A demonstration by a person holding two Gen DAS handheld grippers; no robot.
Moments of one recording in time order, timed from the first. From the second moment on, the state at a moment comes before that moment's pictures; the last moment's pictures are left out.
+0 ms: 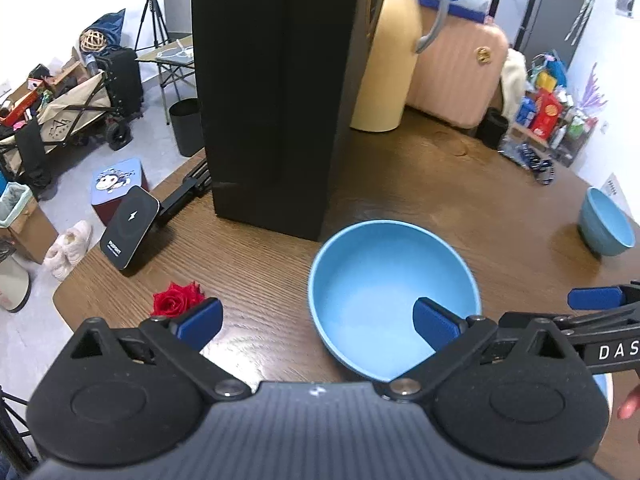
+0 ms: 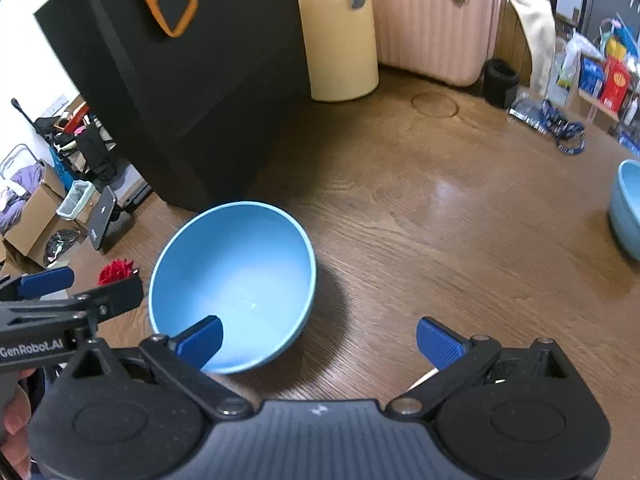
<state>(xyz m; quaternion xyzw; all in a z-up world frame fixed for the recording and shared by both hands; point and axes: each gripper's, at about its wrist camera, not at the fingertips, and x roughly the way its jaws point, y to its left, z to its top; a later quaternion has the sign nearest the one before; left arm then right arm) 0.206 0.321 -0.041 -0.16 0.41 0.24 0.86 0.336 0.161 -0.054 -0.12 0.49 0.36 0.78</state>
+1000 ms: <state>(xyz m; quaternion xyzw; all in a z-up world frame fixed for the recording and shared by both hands) 0.227 0.240 -0.023 -0.16 0.41 0.05 0.90 0.301 -0.019 -0.018 -0.05 0.47 0.17 0.87</state>
